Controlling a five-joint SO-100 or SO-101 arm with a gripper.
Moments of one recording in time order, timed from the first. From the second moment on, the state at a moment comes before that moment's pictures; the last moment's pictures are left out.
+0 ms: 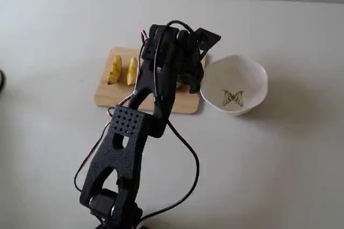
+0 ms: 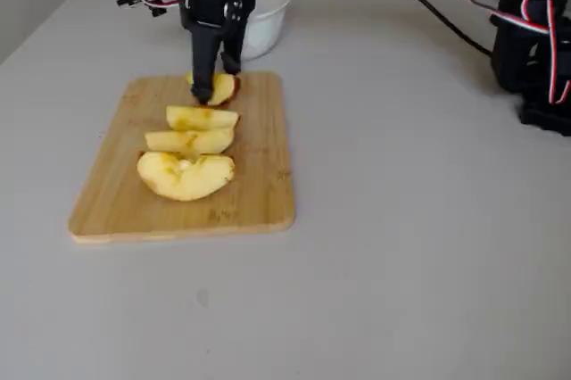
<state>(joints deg) -6.0 23.6 4.6 101.3 -73.9</state>
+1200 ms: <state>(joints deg) -8.7 24.4 3.5 102.0 -63.4</state>
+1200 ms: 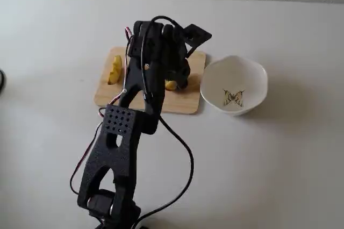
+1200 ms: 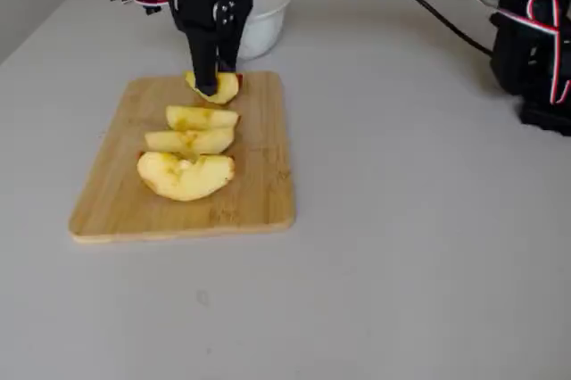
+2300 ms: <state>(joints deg) 13.7 33.9 -8.7 99.6 -49.3</state>
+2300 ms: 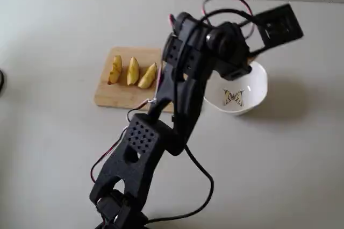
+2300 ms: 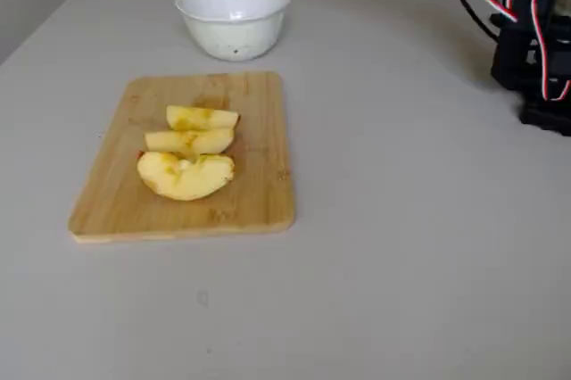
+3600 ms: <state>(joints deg) -13.7 102.0 35.5 102.1 -33.0</state>
